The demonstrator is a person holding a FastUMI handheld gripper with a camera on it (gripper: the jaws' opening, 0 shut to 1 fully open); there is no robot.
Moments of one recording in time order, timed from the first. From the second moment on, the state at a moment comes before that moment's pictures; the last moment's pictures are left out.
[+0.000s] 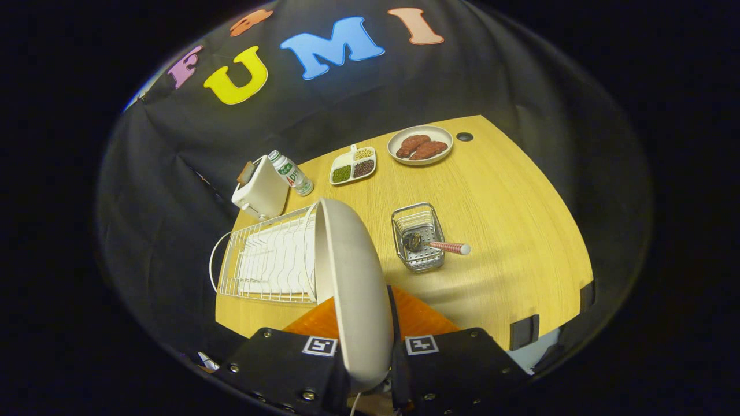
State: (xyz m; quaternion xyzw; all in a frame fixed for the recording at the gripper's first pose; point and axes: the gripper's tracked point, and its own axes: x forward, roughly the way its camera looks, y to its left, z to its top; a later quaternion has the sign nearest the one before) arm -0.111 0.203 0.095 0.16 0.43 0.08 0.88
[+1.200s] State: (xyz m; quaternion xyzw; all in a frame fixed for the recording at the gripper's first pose) arm -0.128 0.181 -0.058 0.27 0.45 0.13 0.84
